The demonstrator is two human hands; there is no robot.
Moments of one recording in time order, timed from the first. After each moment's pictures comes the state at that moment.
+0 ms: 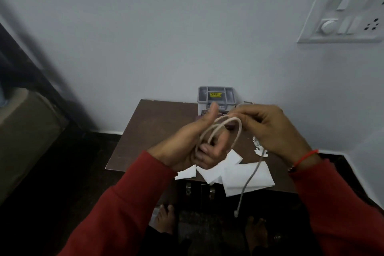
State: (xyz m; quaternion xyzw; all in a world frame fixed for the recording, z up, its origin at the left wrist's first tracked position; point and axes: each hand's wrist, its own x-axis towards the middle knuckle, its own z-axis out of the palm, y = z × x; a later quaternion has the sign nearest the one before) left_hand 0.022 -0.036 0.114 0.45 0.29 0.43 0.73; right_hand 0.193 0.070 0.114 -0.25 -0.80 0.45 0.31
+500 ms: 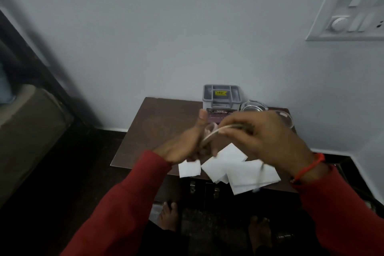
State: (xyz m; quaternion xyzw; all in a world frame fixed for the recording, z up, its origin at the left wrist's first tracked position) left_hand -0.005 -0.035 0.081 0.52 0.61 0.34 0.49; right_hand 0.183 0.042 0.128 -0.24 -0.89 0.29 0.25
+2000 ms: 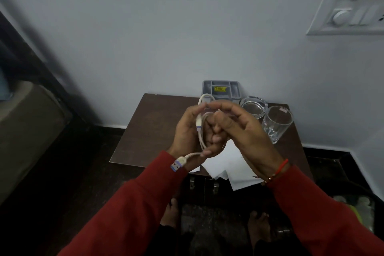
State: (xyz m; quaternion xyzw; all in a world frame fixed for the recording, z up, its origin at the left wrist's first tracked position) left_hand 0.022 -0.021 0.068 0.28 0.25 0.60 0.71; right_hand 0.156 0.027 0.090 -0.24 -0.63 0.65 0.34
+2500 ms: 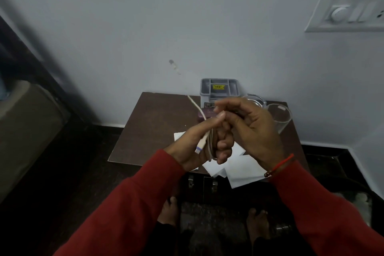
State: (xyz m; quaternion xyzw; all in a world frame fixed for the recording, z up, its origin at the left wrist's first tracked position) left_hand 0.030 -0.027 0.073 0.34 0.34 0.49 0.72; right_hand 0.165 0.045 0.081 -0.20 -0.71 0.53 0.42
